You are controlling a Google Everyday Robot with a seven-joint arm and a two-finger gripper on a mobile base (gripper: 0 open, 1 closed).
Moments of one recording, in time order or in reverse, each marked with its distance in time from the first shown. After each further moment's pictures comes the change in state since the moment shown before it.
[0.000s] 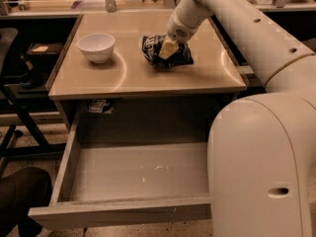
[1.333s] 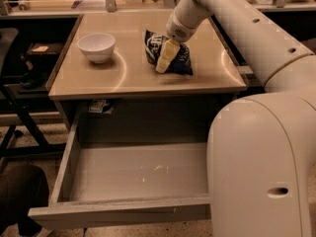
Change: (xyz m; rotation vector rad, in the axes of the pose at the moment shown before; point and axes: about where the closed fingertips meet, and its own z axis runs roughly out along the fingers) arm 0.000 0.000 0.001 -0.001 0.000 0.000
